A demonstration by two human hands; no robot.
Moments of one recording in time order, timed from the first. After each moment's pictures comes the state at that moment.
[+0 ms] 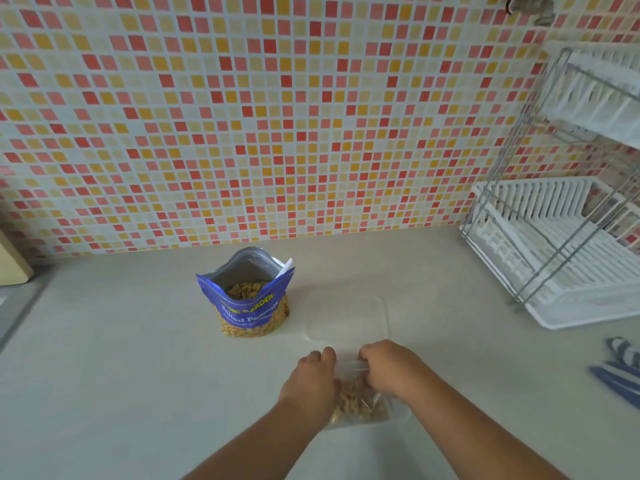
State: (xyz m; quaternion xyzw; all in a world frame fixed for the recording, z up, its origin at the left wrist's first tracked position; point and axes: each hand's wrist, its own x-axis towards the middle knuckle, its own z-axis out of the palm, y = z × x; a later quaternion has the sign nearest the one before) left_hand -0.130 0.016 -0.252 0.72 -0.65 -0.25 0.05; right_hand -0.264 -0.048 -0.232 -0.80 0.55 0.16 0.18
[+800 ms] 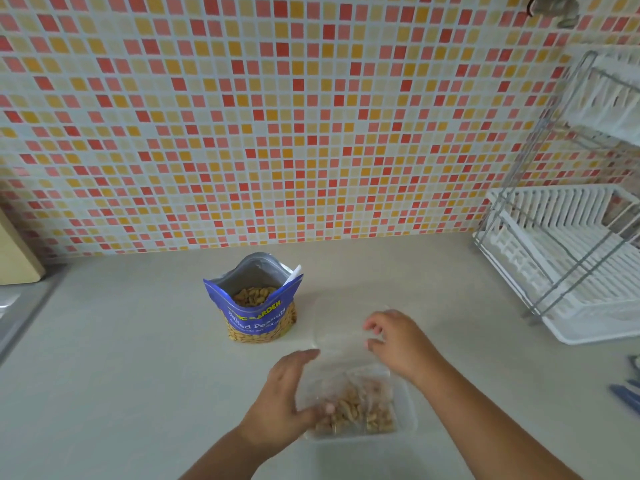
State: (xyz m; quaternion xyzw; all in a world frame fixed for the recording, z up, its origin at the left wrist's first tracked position) left_hand -0.074 0.053 -0.277 0.61 -0.66 -0.32 0.31; right_hand -0.274 -0.072 -0.217 -0.81 0.54 -0.09 0.23
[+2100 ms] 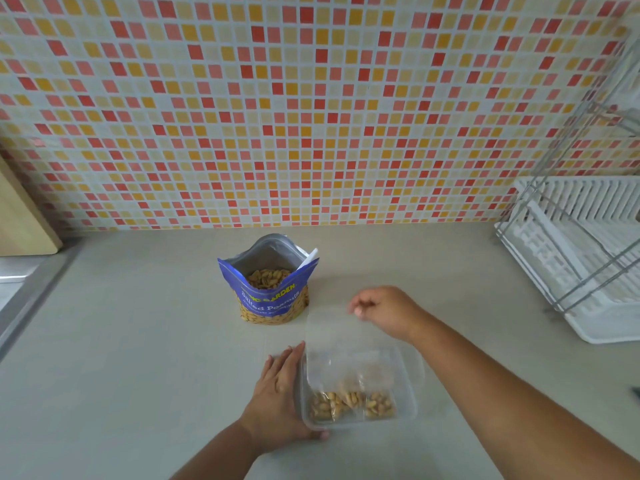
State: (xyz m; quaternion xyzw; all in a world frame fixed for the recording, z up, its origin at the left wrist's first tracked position) left_hand -0.050 0.049 -0.291 0.70 -0.64 -0.27 0.17; right_hand -0.221 -0.123 -0.218 -0.78 0.46 -0.09 0.41
